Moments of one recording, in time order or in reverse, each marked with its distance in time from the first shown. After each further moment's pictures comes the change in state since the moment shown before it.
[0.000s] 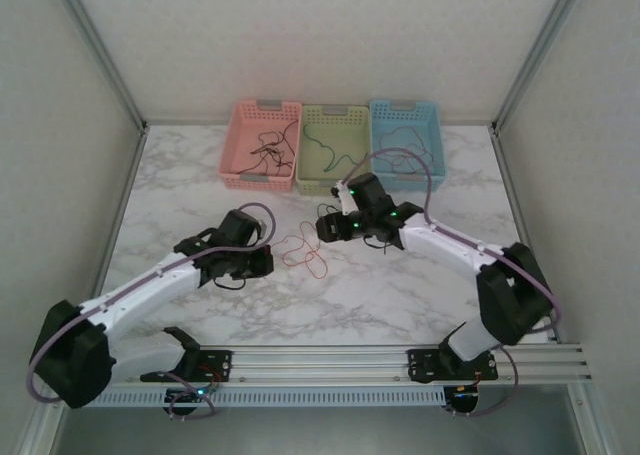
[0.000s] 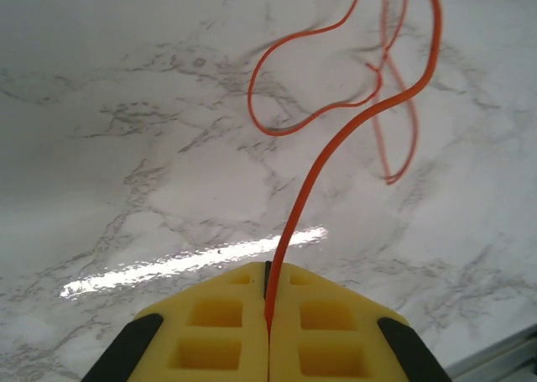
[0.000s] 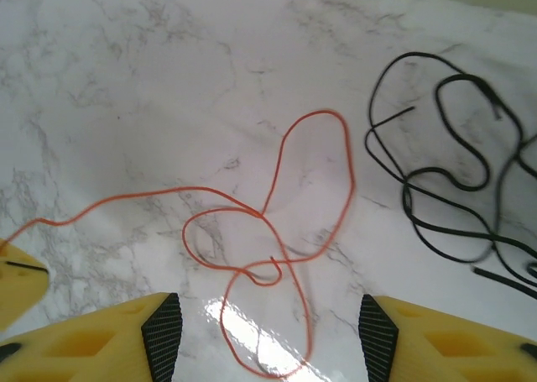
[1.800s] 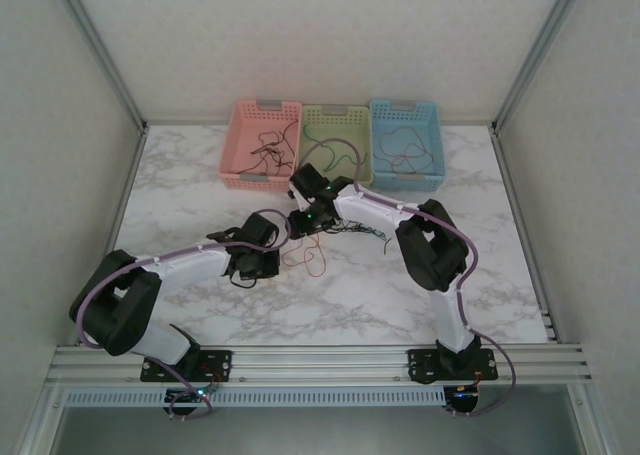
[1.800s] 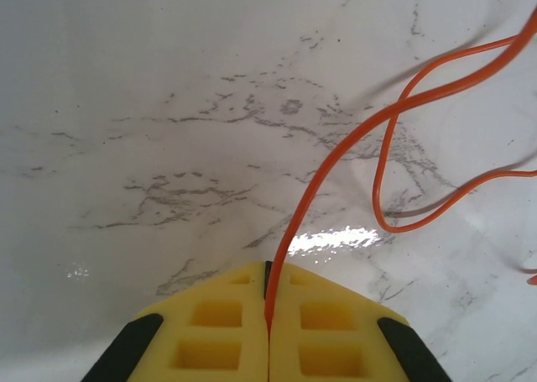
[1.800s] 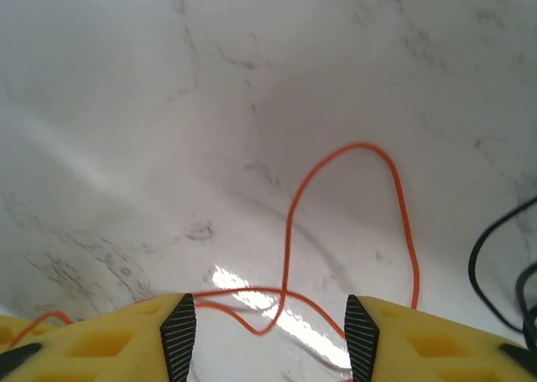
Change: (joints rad) left arm -0.007 0.285 -0.005 0.156 -0.105 0.001; right arm 0.099 0.517 0.551 -0.315 0.120 -0.056
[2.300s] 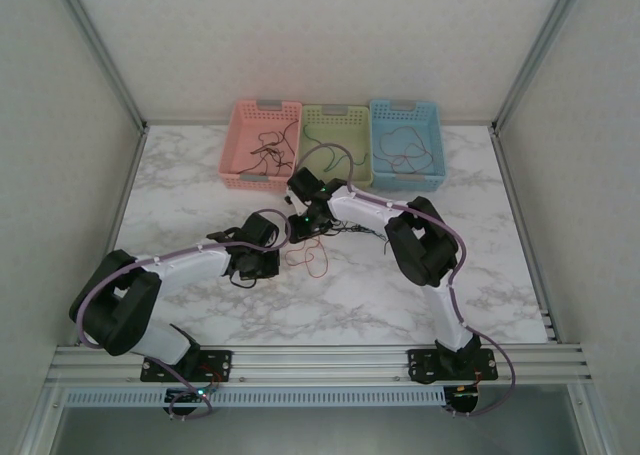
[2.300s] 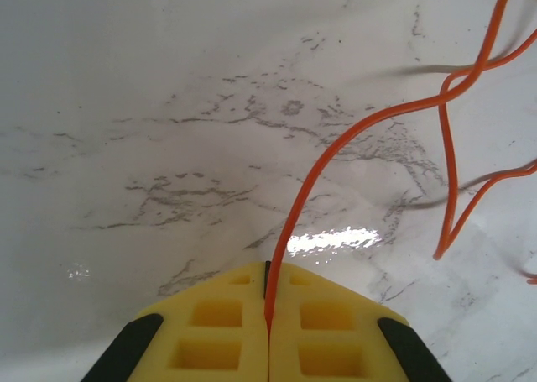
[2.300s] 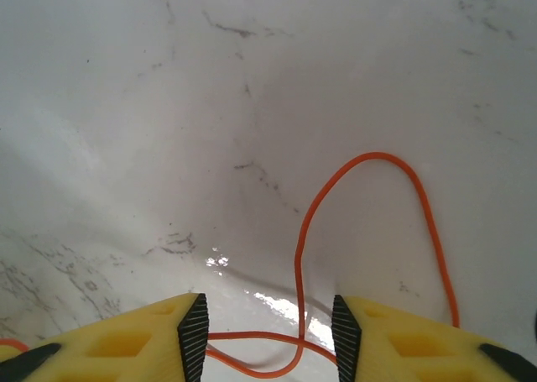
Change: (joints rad) left arm 0.000 0.000 0.000 0.000 -0.003 0.001; right arm 0.000 0.070 0.011 -0.004 -0.034 -0.026
